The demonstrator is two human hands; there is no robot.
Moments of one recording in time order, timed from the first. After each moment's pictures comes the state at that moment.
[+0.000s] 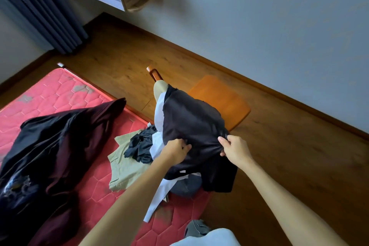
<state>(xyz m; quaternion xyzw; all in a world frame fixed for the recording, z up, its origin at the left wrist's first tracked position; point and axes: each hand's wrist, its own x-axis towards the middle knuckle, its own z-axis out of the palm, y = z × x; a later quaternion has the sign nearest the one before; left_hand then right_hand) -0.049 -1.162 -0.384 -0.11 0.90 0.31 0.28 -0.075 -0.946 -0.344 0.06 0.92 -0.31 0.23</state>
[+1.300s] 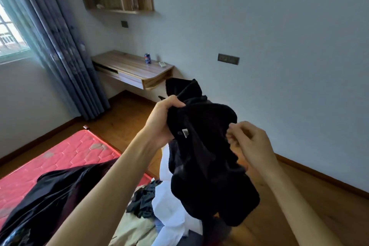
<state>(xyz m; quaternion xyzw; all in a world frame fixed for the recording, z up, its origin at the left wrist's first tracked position) -0.005 -1.153 -0.034 -0.06 0.52 0.85 0.08 -0.006 -0.927 -0.080 -0.07 0.81 -0.58 -0.04</state>
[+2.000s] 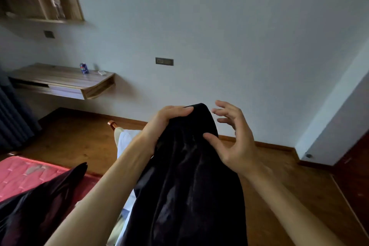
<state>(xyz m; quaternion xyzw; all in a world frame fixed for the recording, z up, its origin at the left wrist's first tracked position) 0.180 -1.038 -0.007 0.12 0.58 0.77 0.24 0.228 -0.842 -0.056 -0.20 0.82 -0.45 -0.29</state>
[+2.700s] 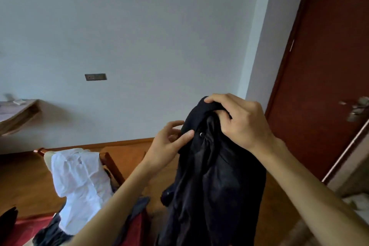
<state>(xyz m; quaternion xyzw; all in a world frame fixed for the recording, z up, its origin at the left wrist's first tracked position) 0.329 -0.881 -0.060 0.32 0.70 0.62 0.16 0.436 -0.704 0.012 -0.12 0.83 -0.09 -0.53</state>
